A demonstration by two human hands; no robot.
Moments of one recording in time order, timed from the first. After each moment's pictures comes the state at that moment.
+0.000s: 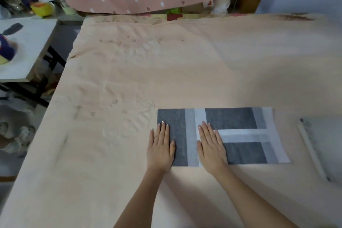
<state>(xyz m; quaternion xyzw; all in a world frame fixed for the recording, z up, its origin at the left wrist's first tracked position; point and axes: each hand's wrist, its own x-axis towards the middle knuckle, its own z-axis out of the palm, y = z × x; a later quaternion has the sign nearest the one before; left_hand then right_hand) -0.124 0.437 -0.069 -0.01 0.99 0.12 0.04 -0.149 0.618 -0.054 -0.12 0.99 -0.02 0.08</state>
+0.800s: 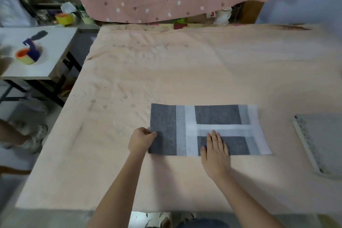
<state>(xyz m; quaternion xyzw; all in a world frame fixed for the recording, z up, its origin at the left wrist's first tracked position) -0.114 0.382 -0.015 -0.35 0.84 0.40 0.13 -0.096 0.628 -0.052 -0.02 0.99 -0.06 0.12</state>
